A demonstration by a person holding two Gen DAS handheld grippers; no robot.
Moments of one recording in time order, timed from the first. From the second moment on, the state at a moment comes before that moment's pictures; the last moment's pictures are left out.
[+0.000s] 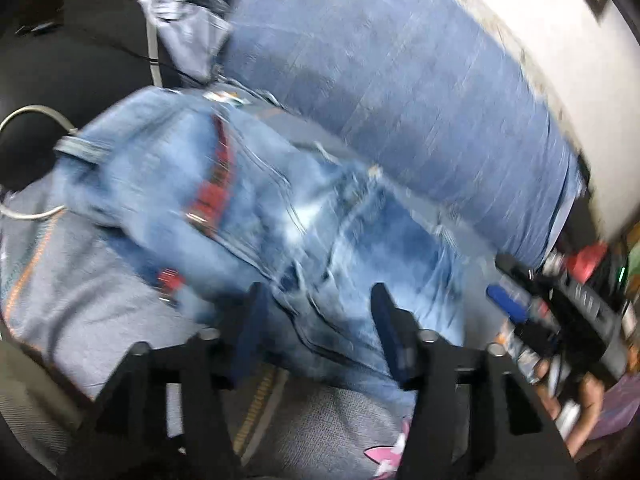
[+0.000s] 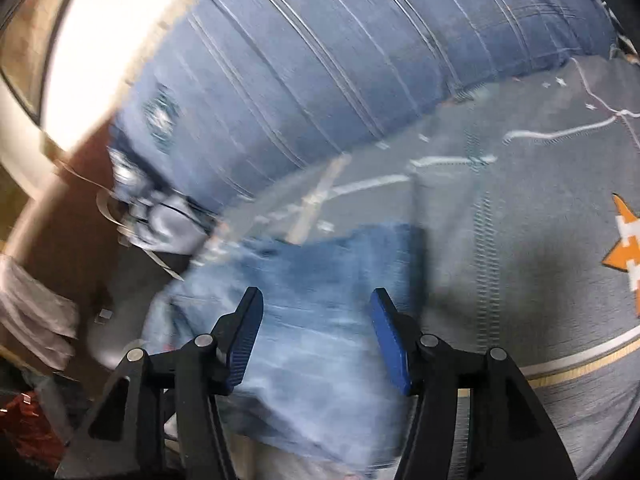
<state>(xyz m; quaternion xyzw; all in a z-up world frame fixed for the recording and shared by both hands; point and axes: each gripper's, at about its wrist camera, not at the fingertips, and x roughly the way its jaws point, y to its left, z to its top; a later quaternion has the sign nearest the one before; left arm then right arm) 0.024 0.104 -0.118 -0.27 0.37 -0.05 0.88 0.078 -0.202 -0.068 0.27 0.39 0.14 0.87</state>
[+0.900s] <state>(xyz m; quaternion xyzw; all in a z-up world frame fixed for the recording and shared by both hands) 0.050 0.243 -0.205 -0.61 0.40 -0.02 0.68 0.129 -0.015 -0.078 0.20 0.48 0.31 0.80</state>
